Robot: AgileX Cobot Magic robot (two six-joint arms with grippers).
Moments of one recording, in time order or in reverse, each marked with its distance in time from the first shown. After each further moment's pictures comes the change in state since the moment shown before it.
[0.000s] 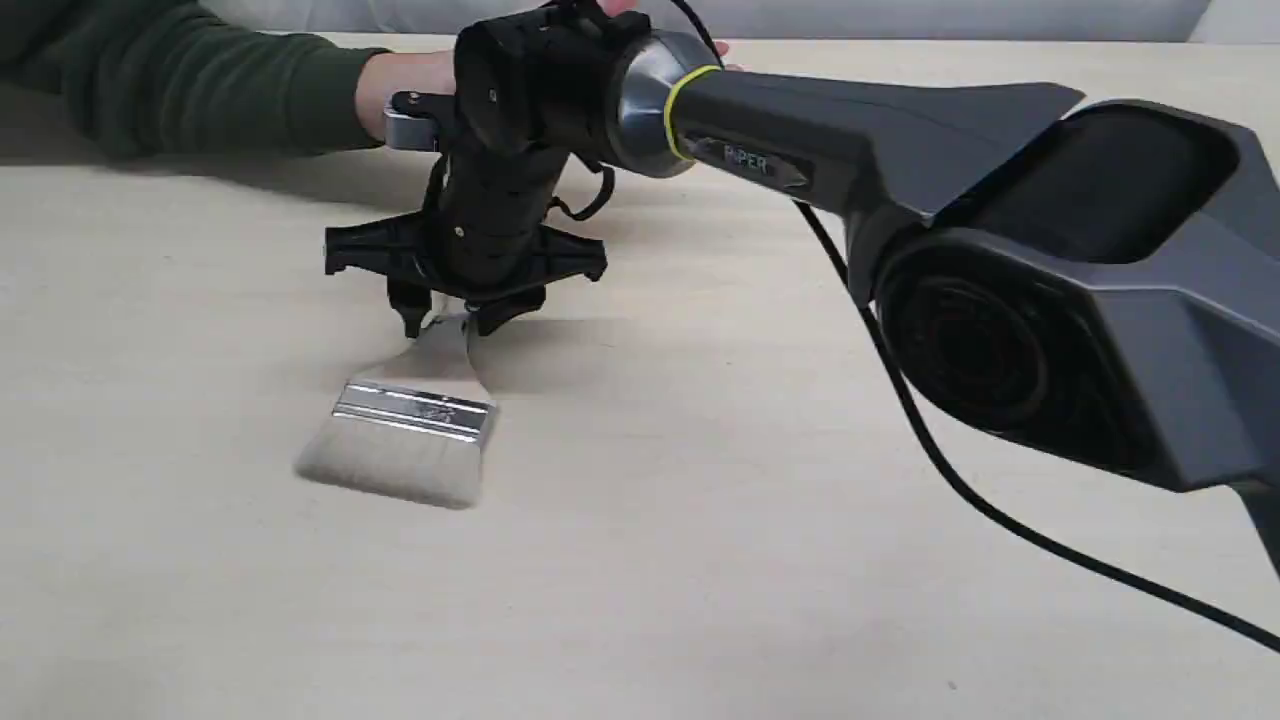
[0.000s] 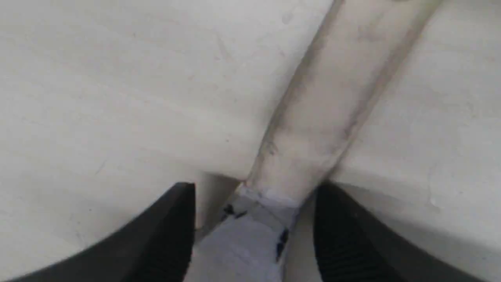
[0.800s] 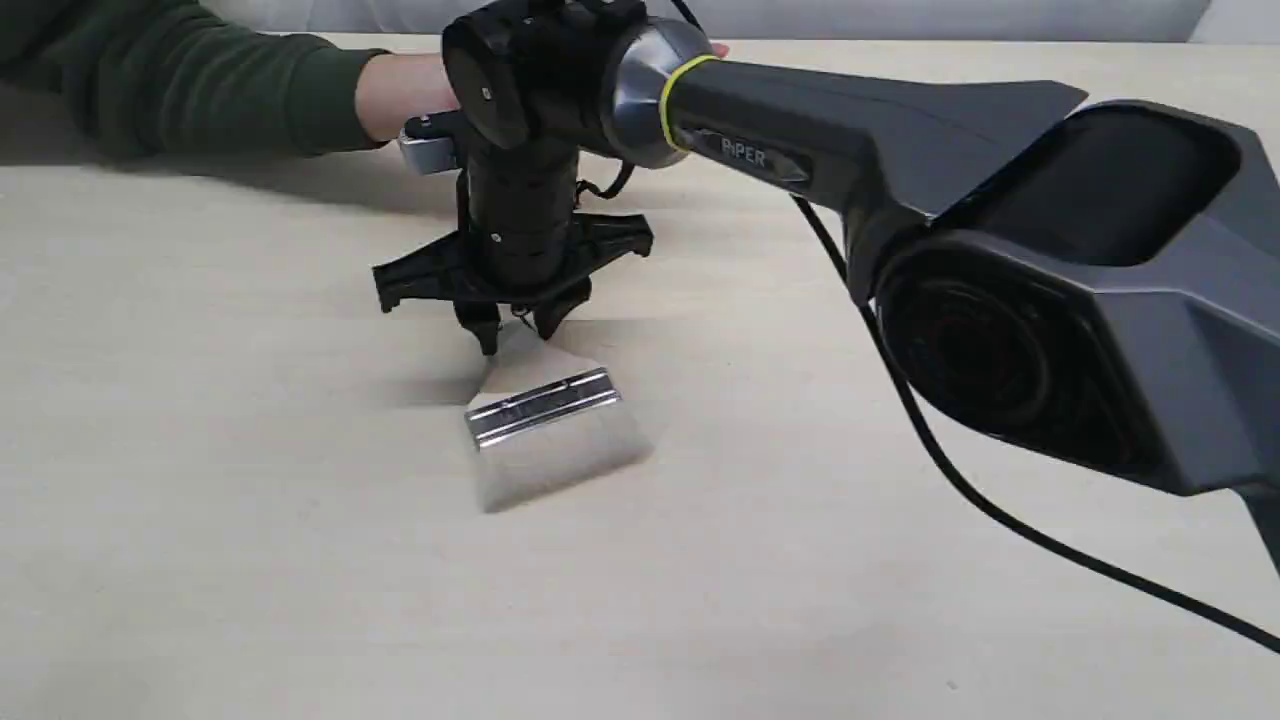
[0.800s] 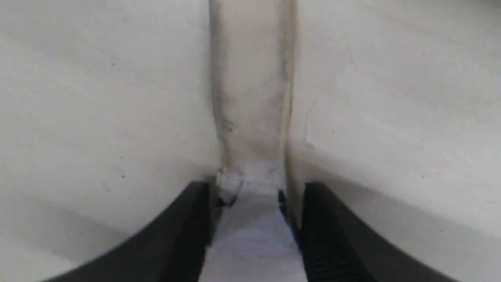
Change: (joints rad) left arm 0.000 0.000 0.000 0.000 0.000 0.000; right arm 0.007 0.000 -0.019 -0.179 0.199 -0.064
